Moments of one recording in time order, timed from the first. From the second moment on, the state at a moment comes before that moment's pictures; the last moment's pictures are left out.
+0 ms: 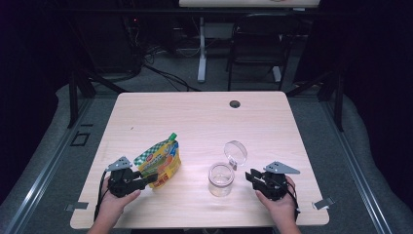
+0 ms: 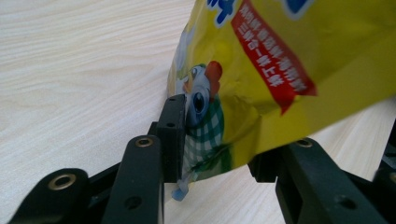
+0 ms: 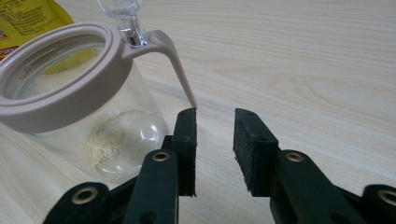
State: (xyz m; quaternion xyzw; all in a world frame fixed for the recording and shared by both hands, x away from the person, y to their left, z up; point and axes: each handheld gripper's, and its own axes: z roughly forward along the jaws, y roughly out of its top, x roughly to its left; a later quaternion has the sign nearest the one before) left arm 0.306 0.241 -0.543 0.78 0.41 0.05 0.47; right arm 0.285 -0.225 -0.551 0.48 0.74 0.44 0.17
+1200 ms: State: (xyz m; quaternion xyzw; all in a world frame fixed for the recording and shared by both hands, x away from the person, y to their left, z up) left arm 0.324 0.223 -0.564 0.79 0.41 0.05 0.46; right arm 0.277 -0.232 -0.552 0.48 0.74 0.44 0.17
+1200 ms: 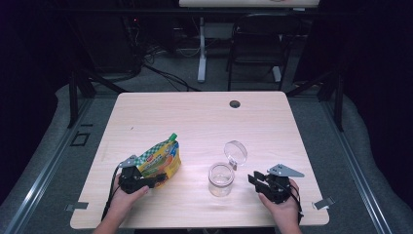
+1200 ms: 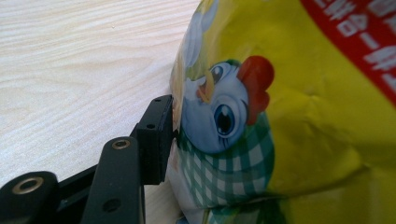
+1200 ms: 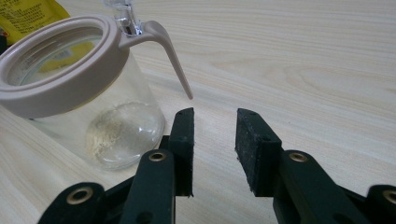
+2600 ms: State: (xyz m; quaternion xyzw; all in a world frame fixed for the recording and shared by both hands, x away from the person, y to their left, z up) left arm 0.328 0.217 -0.576 0.75 0.42 0.07 0.51; right arm 0.271 -0.237 -0.553 0.49 0.73 0.44 0.17
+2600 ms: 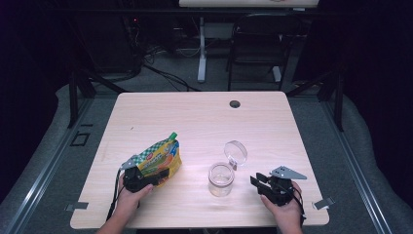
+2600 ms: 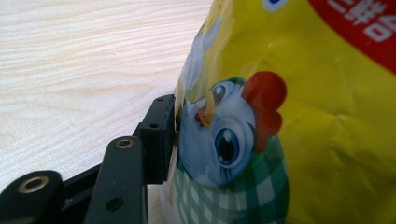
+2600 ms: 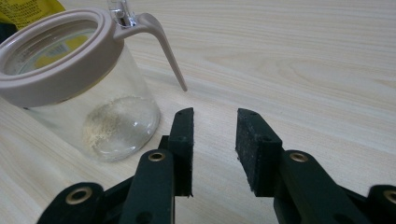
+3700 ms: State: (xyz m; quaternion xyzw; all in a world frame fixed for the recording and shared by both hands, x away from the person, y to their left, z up) left arm 0.324 0.214 -0.569 0.77 0.40 0.11 0.48; right arm 0.270 -0.237 -0.554 0.49 0.73 0.44 0.17
